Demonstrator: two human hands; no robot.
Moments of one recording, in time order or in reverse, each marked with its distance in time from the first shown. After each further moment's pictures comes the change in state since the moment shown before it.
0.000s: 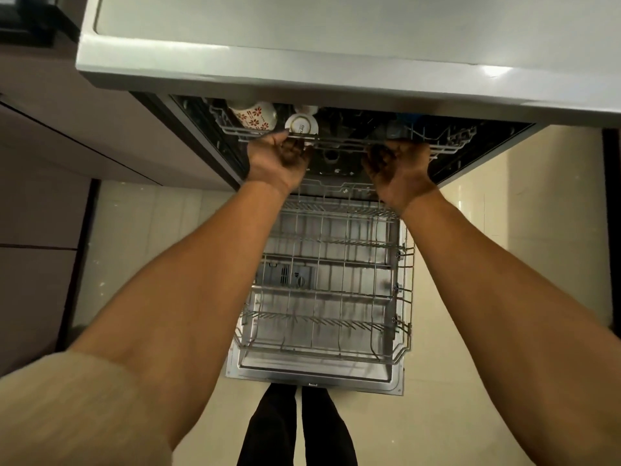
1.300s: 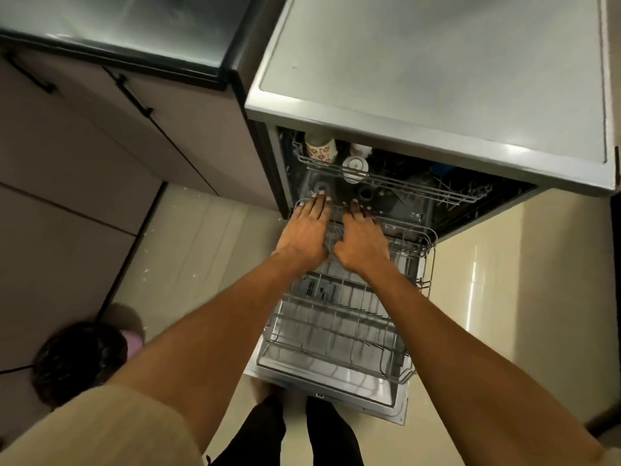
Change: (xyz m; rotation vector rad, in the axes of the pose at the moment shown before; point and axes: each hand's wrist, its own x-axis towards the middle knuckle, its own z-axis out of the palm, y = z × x) left_hand -0.130 0.021 -0.113 2.382 -0.174 0.770; right_hand -0.158 0.099 0.039 -2.129 -0.327 -0.585
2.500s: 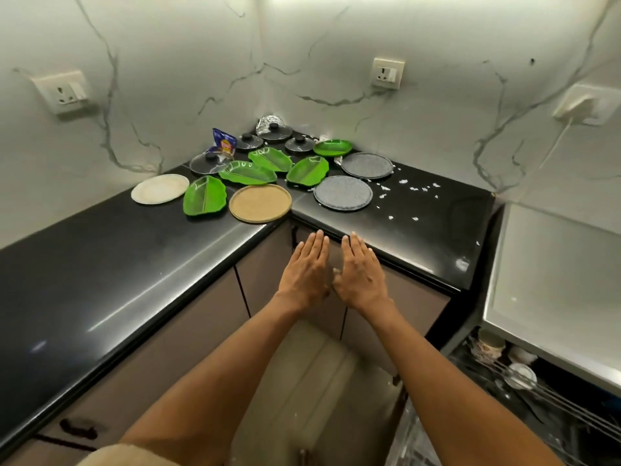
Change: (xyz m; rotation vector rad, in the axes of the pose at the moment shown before) left_hand -0.220 -0.420 -0.280 -0.013 0.534 -0.261; right_hand 0.019 -0.546 -0.105 -0.043 0.398 -0.475
